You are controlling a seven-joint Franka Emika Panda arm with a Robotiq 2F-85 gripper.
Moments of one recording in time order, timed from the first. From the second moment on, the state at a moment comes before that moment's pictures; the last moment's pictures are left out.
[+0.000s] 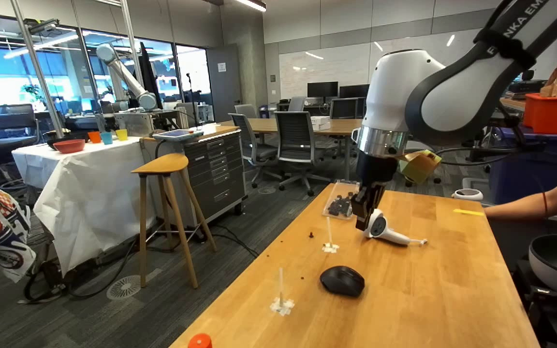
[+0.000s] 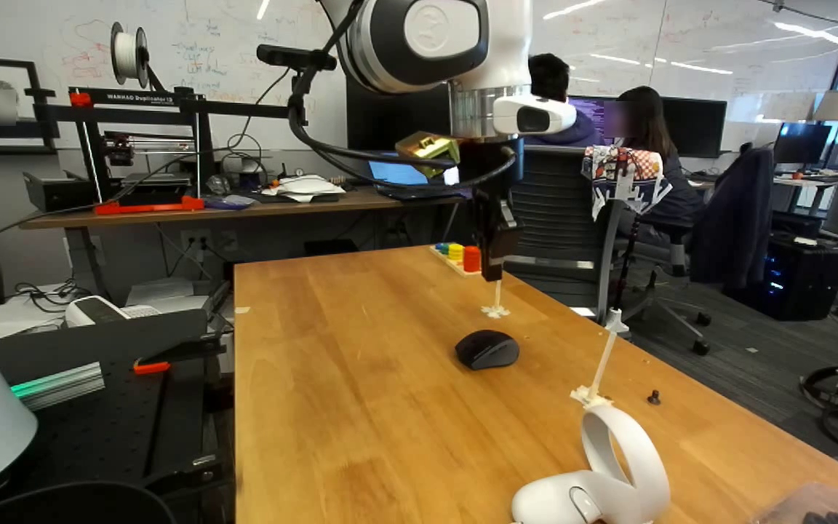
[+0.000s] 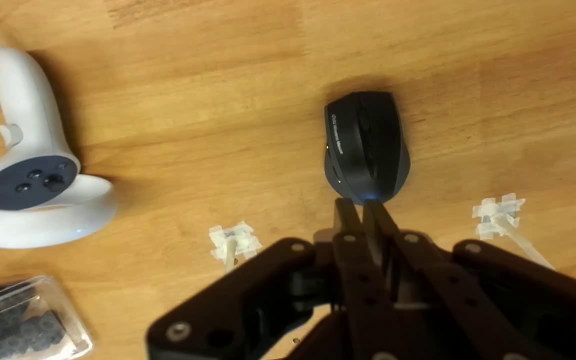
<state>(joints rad) -0.05 0.18 0.02 -2.32 0.00 2.64 0.16</state>
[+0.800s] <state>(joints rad) 0.01 0.35 -0.03 -2.26 0.00 2.65 0.24</state>
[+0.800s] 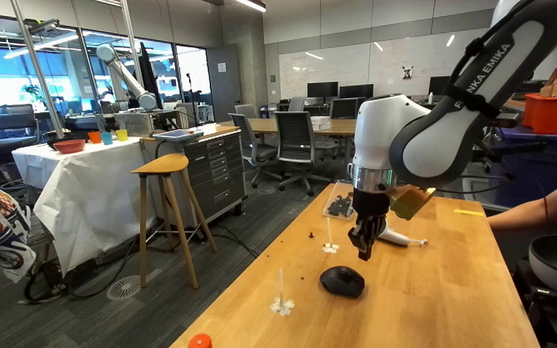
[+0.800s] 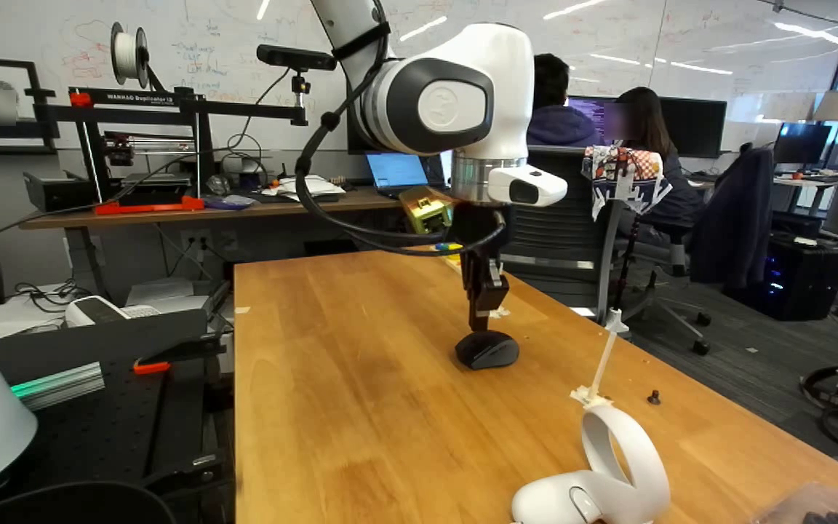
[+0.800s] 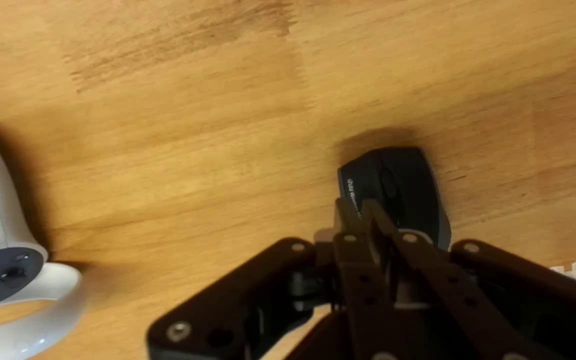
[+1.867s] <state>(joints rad) 0.07 0.49 -0.07 -2.17 0.00 2.66 0.30</state>
